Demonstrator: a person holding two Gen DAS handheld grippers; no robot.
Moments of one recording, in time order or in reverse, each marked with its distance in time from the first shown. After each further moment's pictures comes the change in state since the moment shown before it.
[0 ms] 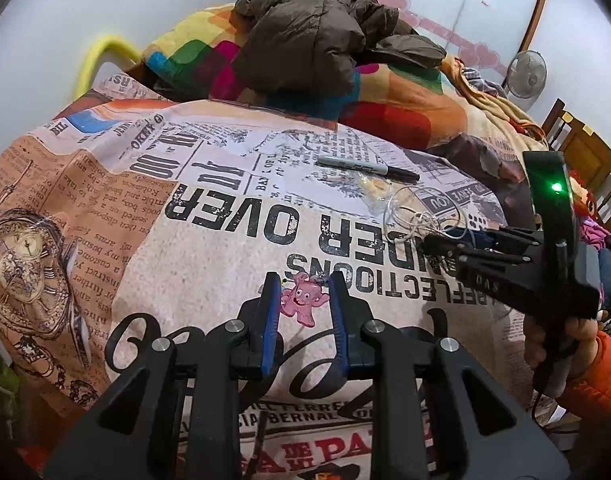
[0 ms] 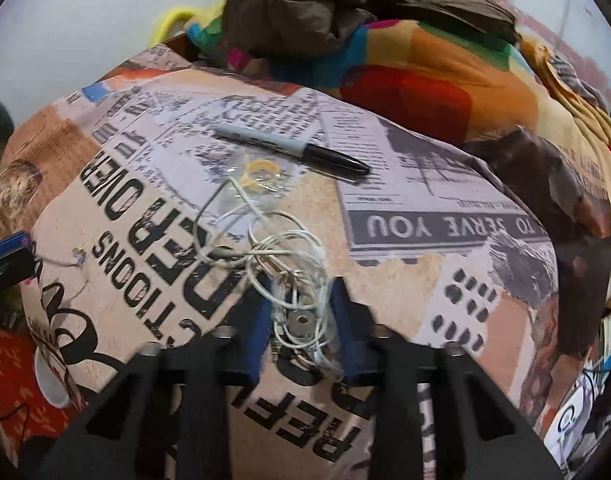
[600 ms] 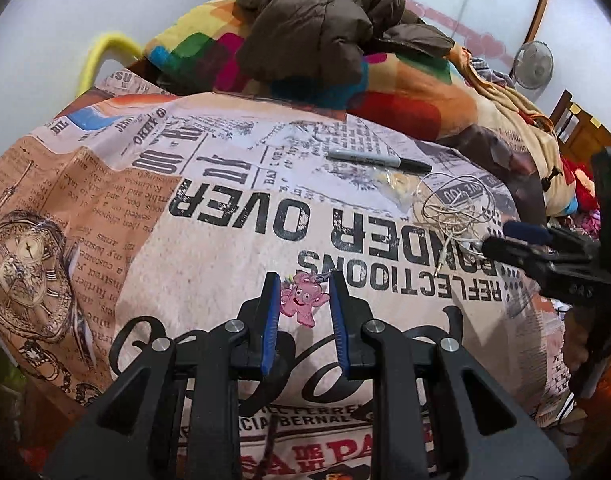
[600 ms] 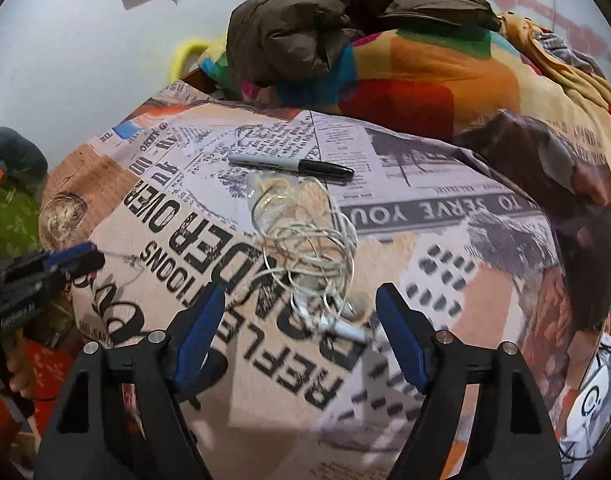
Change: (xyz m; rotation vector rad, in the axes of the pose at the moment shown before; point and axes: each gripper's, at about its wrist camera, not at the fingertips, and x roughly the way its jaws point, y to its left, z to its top) left arm 0.015 0.002 0.001 0.016 0.036 0.029; right arm -0.031 -0.018 -0.007 0.055 -0.073 0.130
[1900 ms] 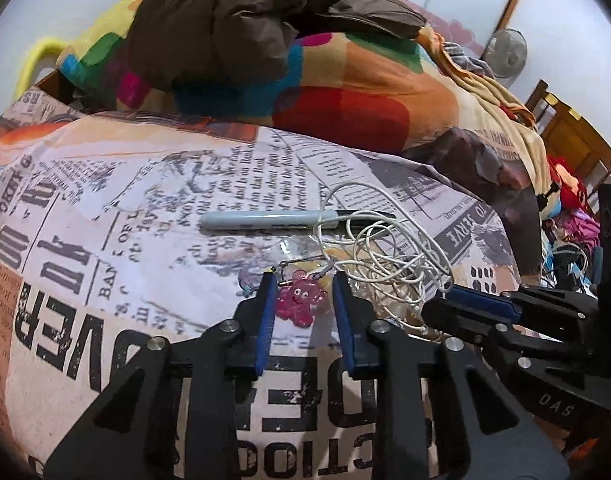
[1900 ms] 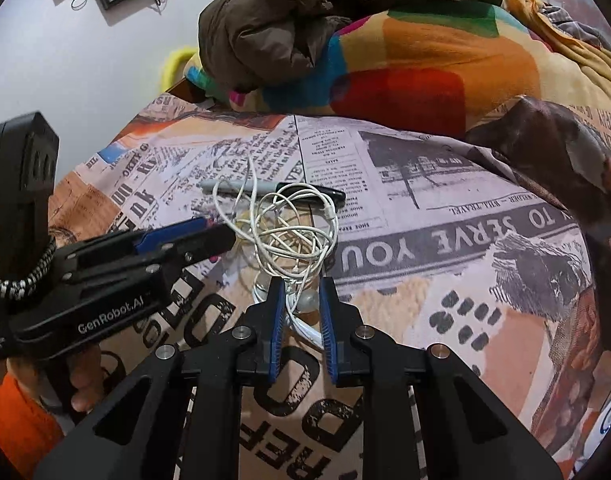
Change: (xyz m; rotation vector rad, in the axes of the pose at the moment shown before) left arm 0.109 -0.065 0.076 0.065 0.035 -0.144; right arm 0.025 -0.025 0.018 0.066 0.003 0.055
